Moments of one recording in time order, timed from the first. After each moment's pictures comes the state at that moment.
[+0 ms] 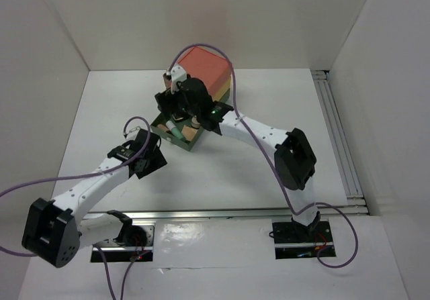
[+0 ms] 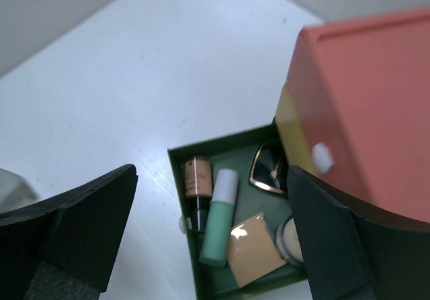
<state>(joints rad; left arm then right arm) -0.41 1.09 0.72 -0.71 -0.28 -0.92 0.85 2.02 1.72 0.00 0.08 0.07</state>
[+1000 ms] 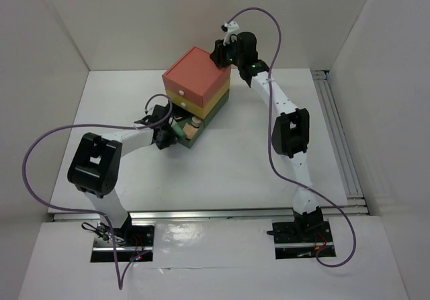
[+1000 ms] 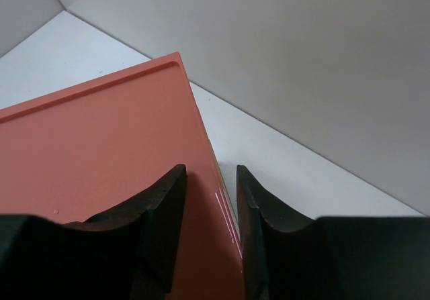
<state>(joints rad) -0.31 1.71 0.97 -0.31 -0.16 -0.77 0.36 2.43 2.38 -0.14 -0.31 0.03</state>
